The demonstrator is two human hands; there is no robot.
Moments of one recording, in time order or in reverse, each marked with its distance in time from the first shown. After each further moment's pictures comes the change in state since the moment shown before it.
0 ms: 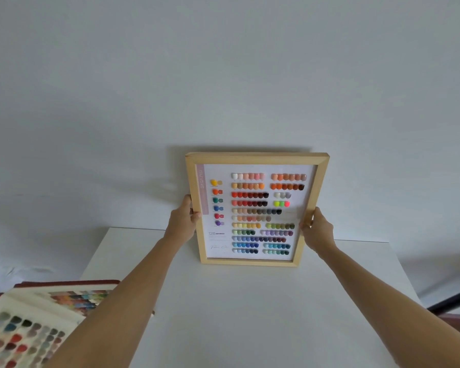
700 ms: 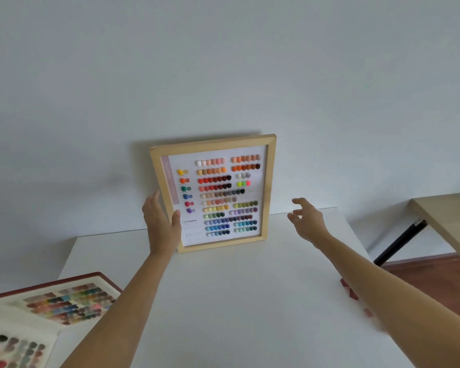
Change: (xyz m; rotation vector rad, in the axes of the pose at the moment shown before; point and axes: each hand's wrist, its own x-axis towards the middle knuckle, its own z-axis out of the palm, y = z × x) left_hand -0.071 0.025 0.010 -0.147 0.352 0.149; right_hand -0.086 0.025 -0.064 0.062 0.020 0.070
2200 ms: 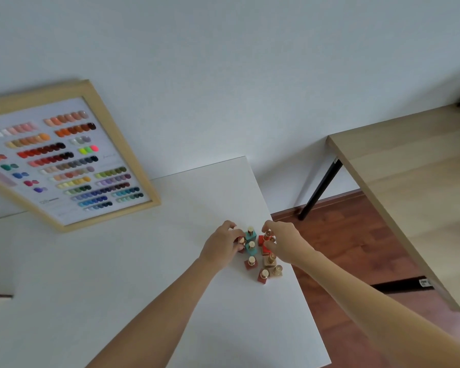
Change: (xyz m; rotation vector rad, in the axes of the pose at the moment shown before) left_hand -0.265 0.171 0.307 0.327 -1.013 0.315; right_hand -0.022 0.268 -0.166 -0.435 -0.356 -0.067
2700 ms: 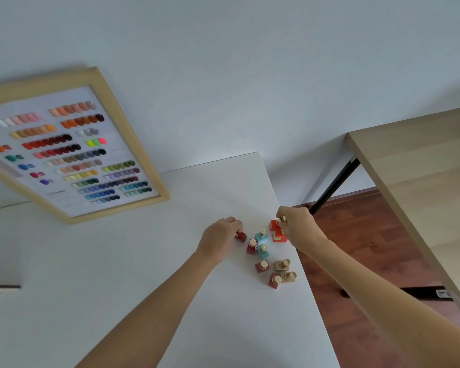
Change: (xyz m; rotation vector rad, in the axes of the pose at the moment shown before) left_hand 0.008 -0.028 -0.022 0.100 0.062 0.049; right_hand 0.040 -0.005 -0.012 -0.050 0.110 0.070
